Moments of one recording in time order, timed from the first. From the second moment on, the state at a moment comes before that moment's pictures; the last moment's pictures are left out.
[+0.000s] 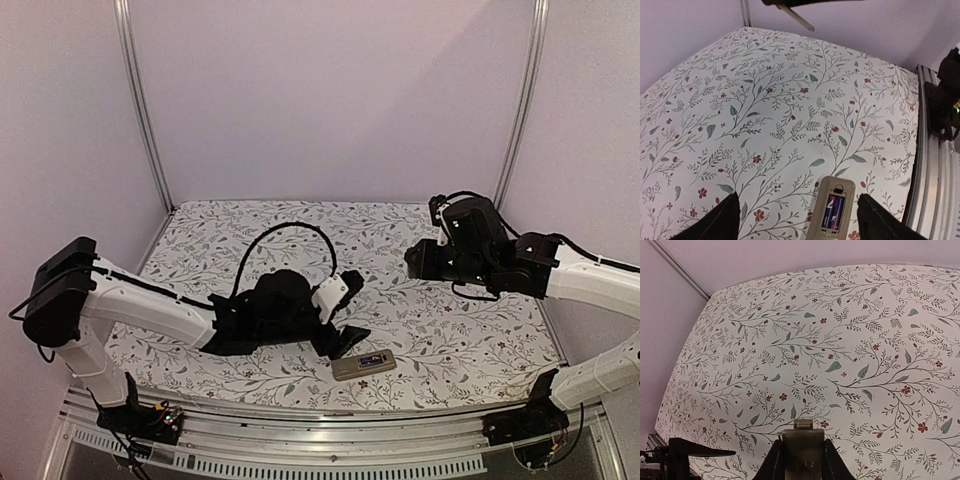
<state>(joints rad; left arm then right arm) -1.18 1.68 0.85 0.35 -0.07 -0.02 0.87 1.22 0.97 -0.39 0.31 0.65</state>
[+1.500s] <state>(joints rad) -1.16 1.77 1.06 0.56 -0.17 -0.47 1.07 1.28 1.06 -0.31 0.42 0.77</state>
